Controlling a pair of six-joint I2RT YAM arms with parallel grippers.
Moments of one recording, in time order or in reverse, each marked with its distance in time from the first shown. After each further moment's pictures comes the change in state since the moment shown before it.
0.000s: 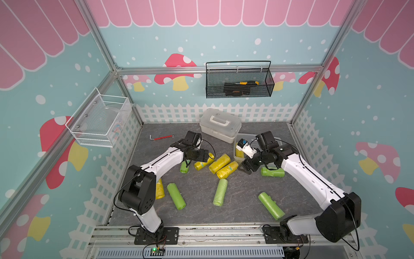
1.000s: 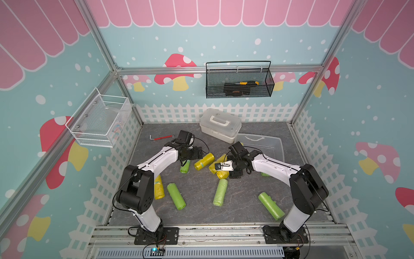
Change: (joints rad) left arm 0.086 -0.008 -0.031 0.009 0.059 -0.150; right arm 0.211 0.394 -0.025 0.306 0.289 -0.641
